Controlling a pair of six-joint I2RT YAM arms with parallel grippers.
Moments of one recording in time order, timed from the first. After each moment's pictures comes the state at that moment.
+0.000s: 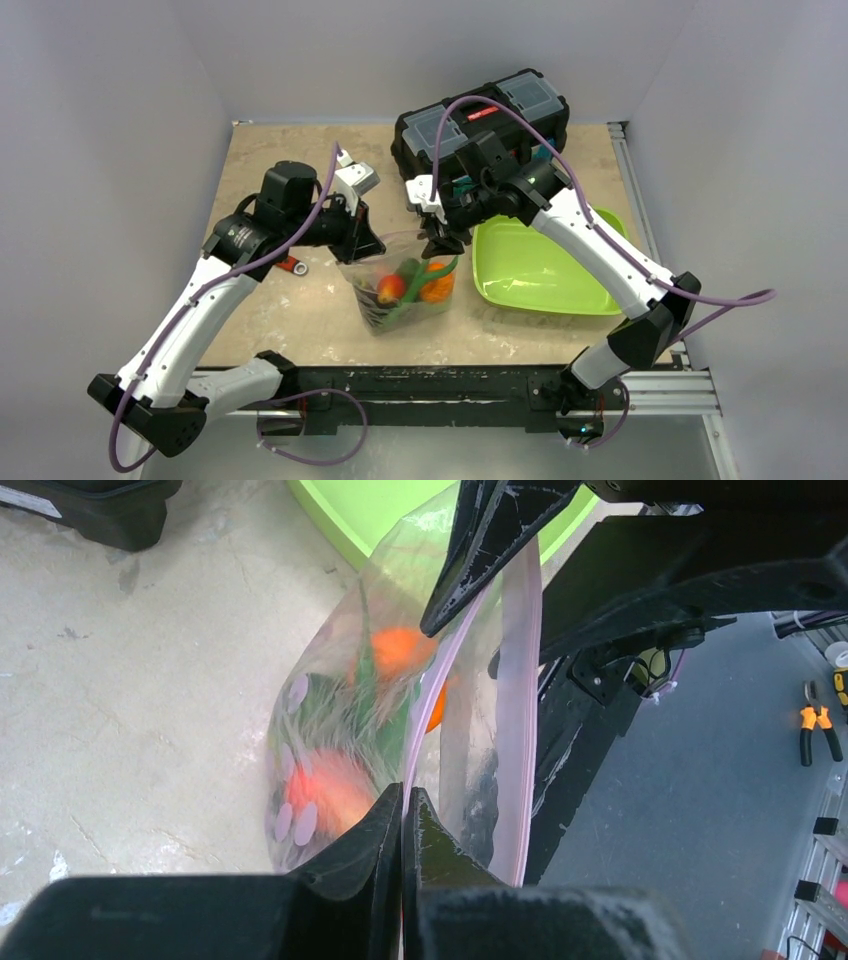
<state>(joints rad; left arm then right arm) -0.51 1.07 1.29 -0.85 0.55 -0.07 0.72 1.56 1.69 -1.04 -0.75 -0.82</state>
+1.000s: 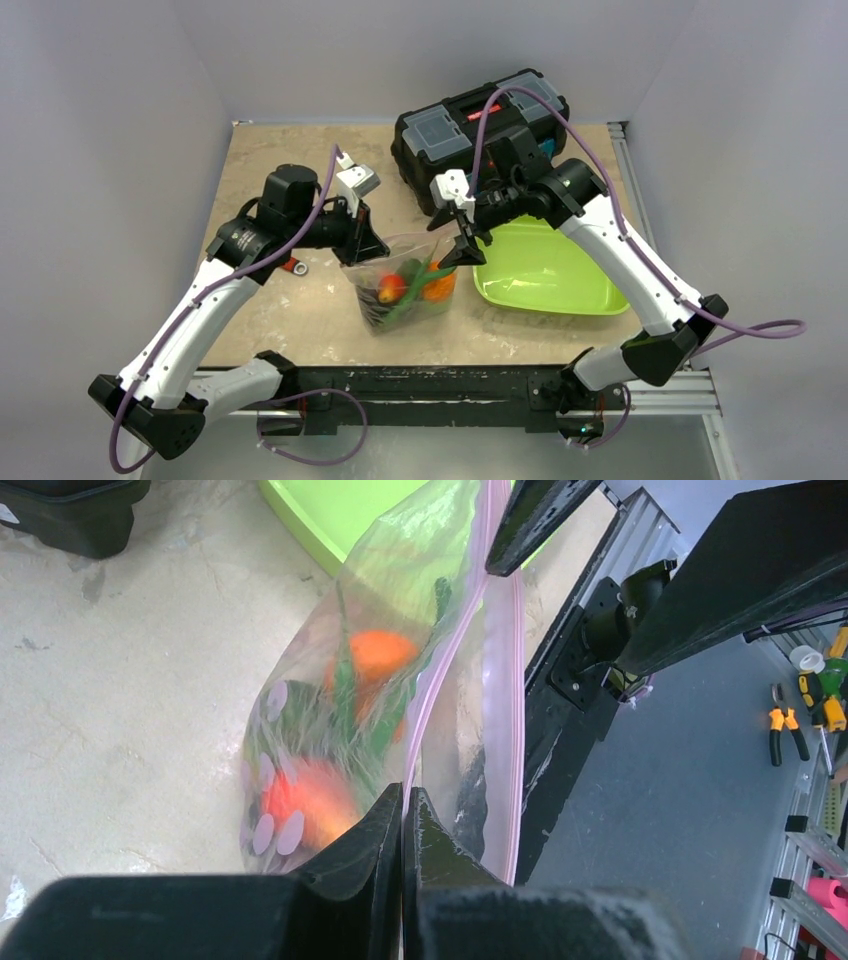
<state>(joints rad) -0.51 1.06 1.24 -0.78 0.59 -0.11 0.66 1.45 1.69 -1.10 -0.89 -0.87</state>
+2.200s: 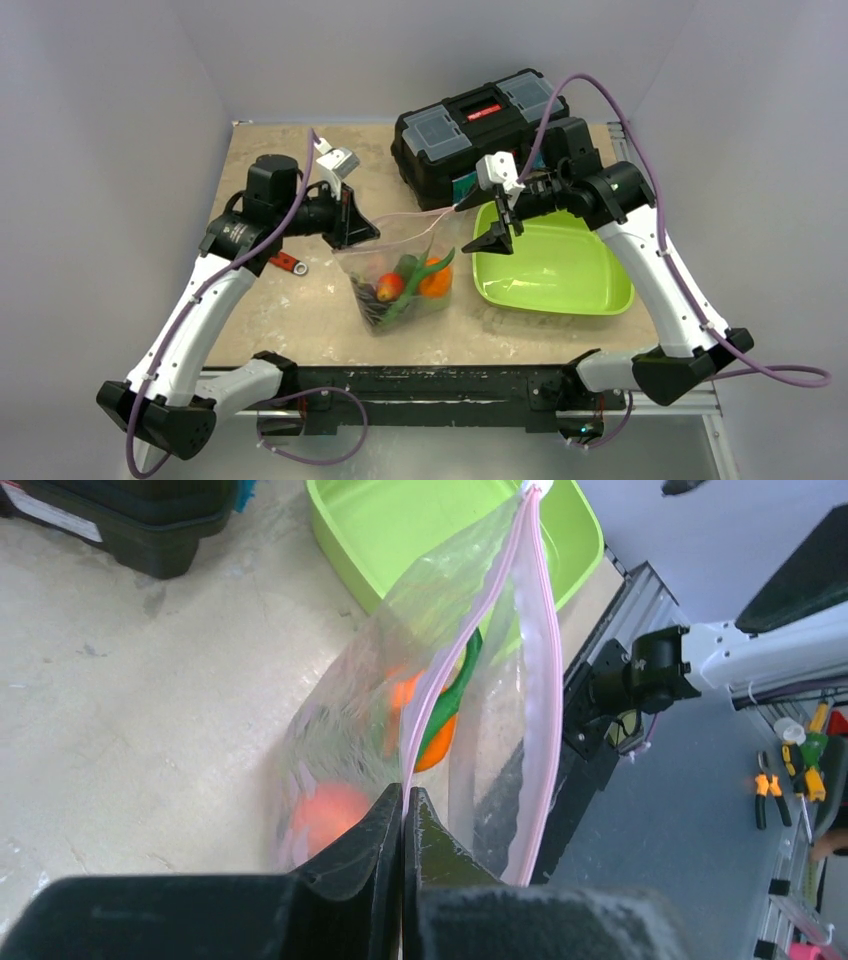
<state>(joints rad) -0.37 1.07 1.23 -0.72 0.66 -0.15 0.48 1.34 1.68 -1.11 -1.00 -0.88</state>
